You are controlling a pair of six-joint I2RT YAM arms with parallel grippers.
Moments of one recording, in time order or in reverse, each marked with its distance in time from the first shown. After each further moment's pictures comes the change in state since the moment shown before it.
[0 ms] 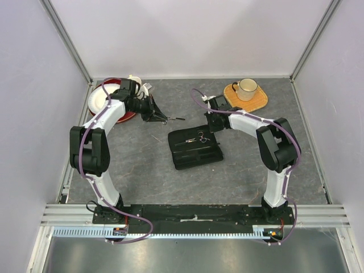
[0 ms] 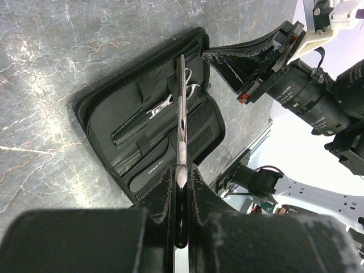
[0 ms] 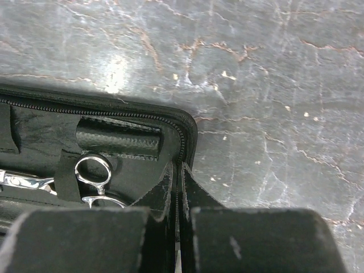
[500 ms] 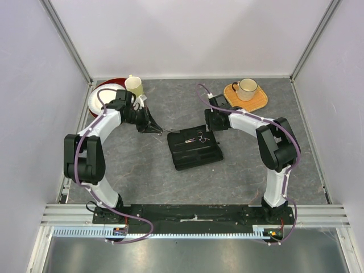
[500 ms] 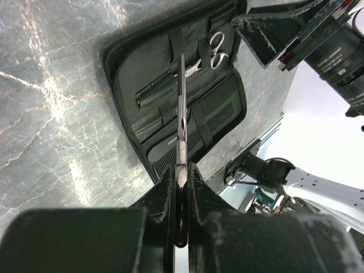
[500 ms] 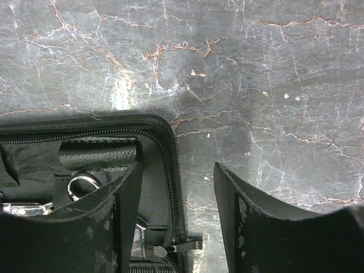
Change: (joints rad) left arm 0.031 -0.107 -0.181 -0.021 -0.032 0.026; right arm 0.003 0.010 0.013 -0.008 0.071 0.173
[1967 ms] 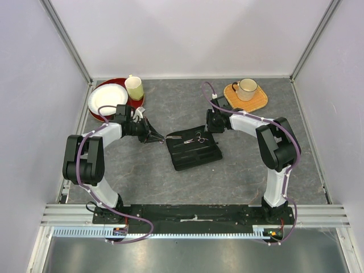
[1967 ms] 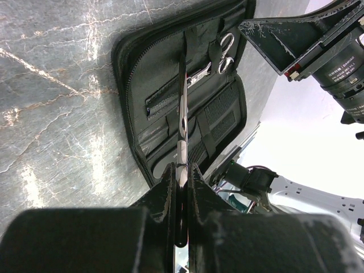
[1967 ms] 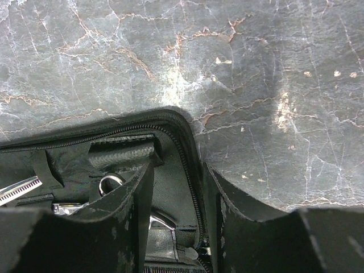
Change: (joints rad) left arm 0.024 -0.027 -0.295 0.338 0.069 -0.175; right arm -0.013 0.003 -0.039 0.060 -0.126 0.219
